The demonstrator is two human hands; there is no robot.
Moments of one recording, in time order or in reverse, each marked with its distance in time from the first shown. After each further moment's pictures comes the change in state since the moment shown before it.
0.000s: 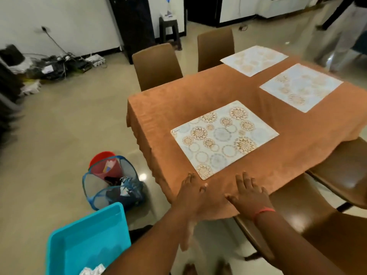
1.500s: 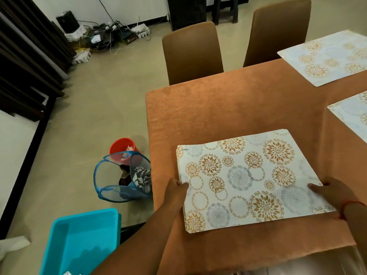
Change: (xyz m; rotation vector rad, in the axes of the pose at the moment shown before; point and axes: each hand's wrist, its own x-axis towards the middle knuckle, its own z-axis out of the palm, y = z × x) left_hand 0.171 0.010 -0.066 -0.865 0.269 -0.749; right_hand 0.343 0.187 -0.126 0.504 -0.029 0.218
